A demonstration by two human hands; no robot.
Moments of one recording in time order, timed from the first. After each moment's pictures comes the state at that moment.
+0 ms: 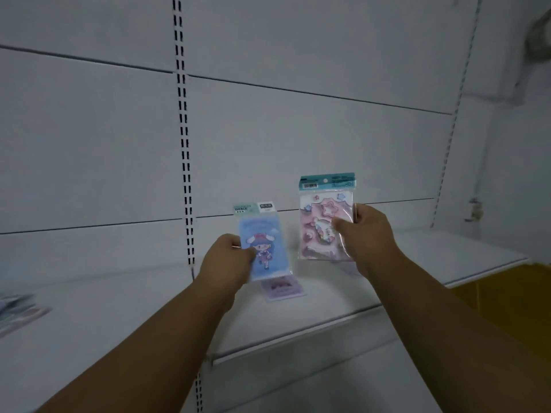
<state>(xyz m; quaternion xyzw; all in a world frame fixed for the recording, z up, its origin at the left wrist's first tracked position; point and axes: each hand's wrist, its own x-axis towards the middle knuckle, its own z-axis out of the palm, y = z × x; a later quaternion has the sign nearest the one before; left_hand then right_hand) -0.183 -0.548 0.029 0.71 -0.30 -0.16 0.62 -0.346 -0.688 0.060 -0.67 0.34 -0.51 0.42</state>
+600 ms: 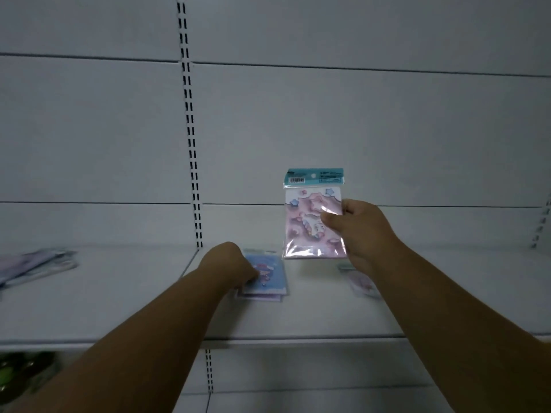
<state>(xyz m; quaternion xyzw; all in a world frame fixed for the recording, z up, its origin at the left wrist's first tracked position) -0.200 -0.632 0.011 0.96 -0.22 -0.03 0.19 -0.337 -0.799 0.052 -0.70 0.16 -0.36 0.59</state>
